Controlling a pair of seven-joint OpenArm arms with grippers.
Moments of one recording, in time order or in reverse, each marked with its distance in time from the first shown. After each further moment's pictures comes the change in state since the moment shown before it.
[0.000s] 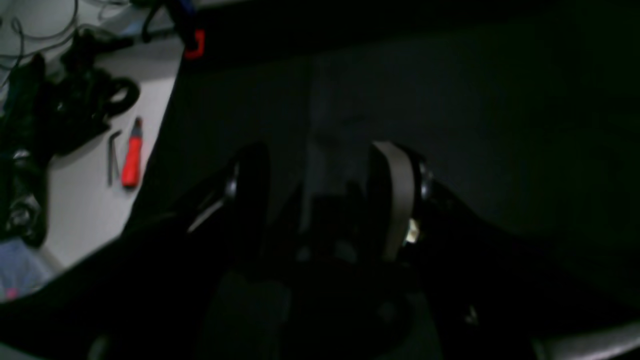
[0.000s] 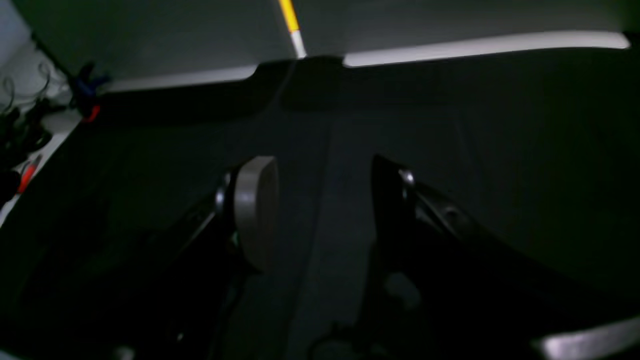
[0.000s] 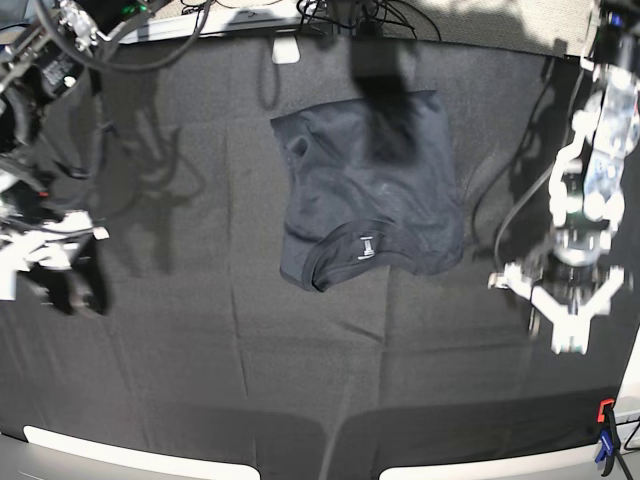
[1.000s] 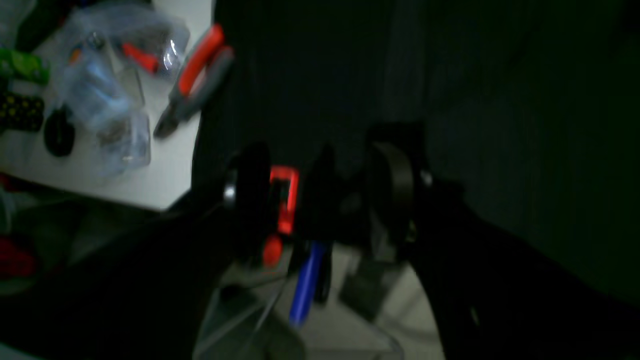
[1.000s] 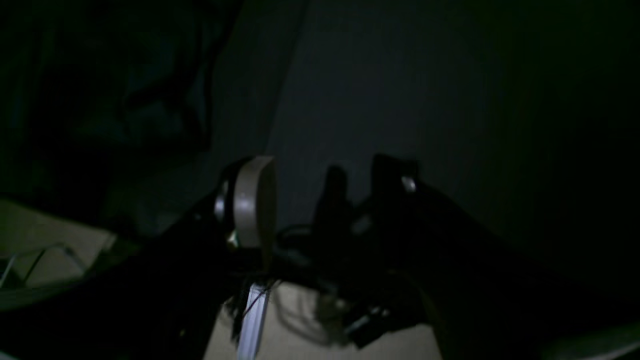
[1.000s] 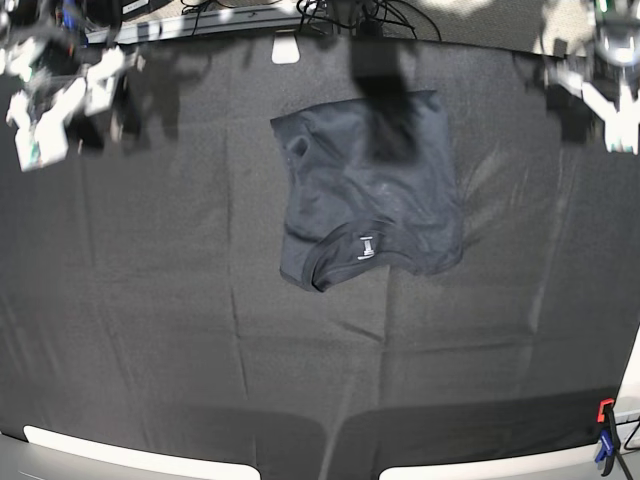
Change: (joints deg) left arm 53.2 -2.4 -19.5 22.0 10.8 2.4 3.0; right arm -38.6 3.8 2.4 11.9 1.8 2.6 -2.0
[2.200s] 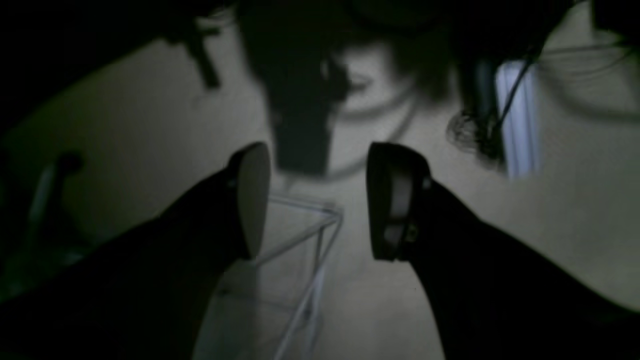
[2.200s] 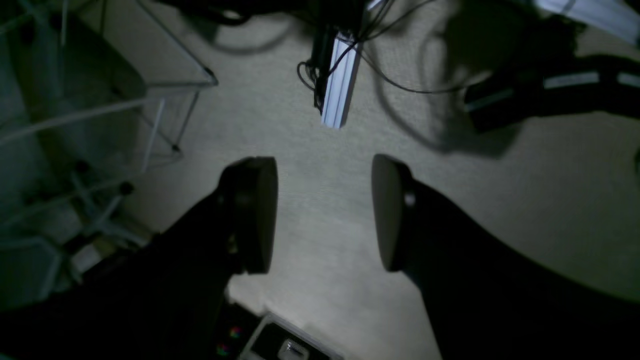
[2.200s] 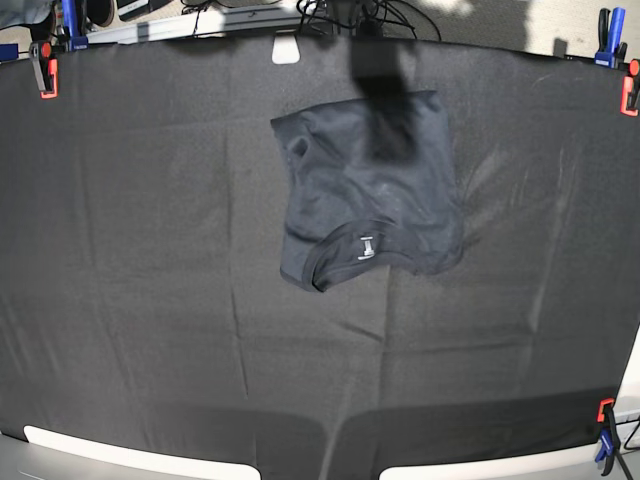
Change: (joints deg) left arm -15.9 12.6 20.2 -74.8 -1.4 -16.0 -40.6; right arm -10.3 10.5 -40.2 -60.6 -27.3 3.3 39.7
